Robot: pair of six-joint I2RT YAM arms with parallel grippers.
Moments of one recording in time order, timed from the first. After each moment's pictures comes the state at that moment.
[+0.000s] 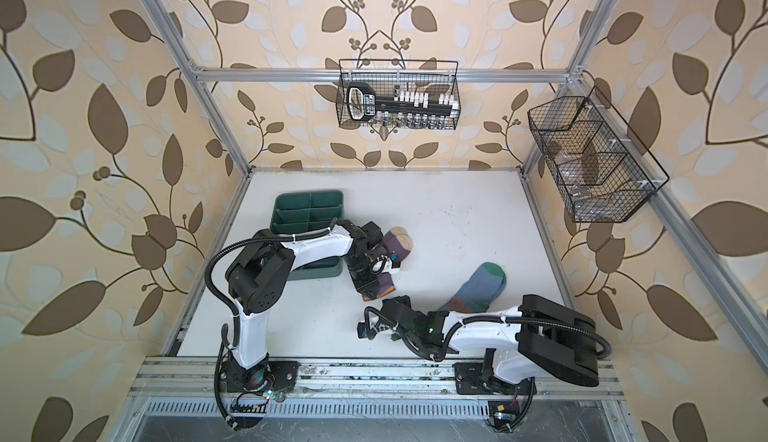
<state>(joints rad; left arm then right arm) -0.71 2.00 1.36 -0.96 0.46 0.42 1.17 1.39 0.46 0.12 0.44 -0.83</state>
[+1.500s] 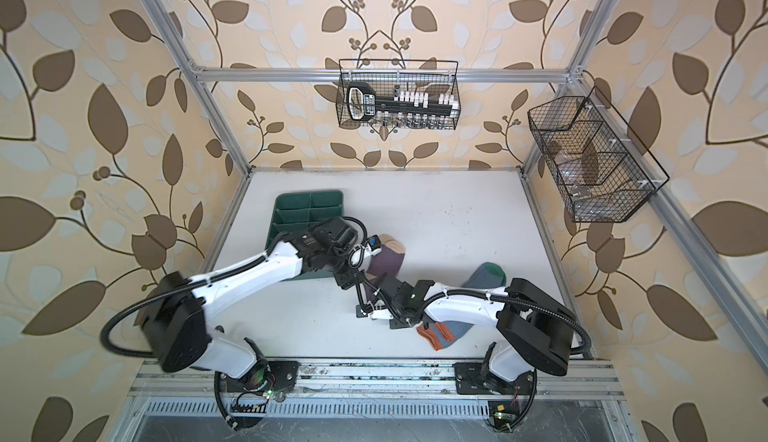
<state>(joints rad) -0.71 1.36 1.02 -0.65 0.01 0.31 0.99 1.52 0.79 -0.47 0.09 -0.67</state>
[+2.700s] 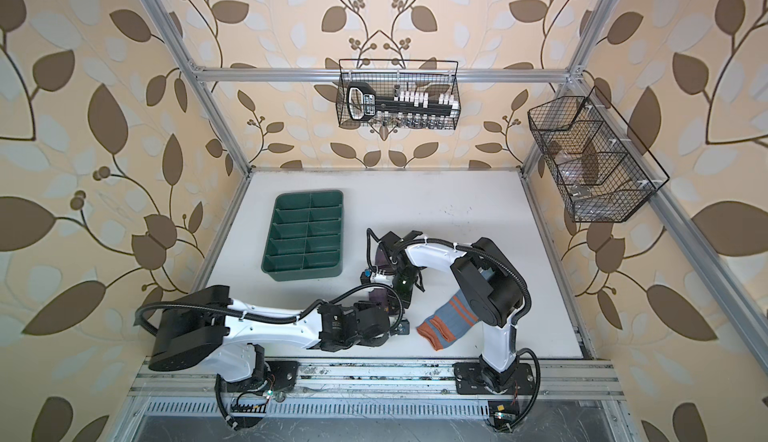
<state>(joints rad) -1.30 1.56 0.73 -0.21 -0.41 0.41 0.70 1.90 1.18 -0.94 -0.45 -0.65</state>
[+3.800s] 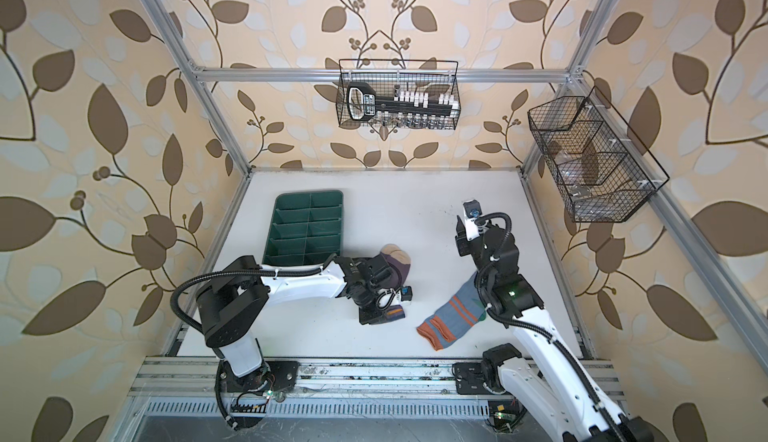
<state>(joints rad) -0.94 1.78 1.07 -0.62 0.39 0.36 0.29 0.76 0.63 -0.04 0.21 -0.23</state>
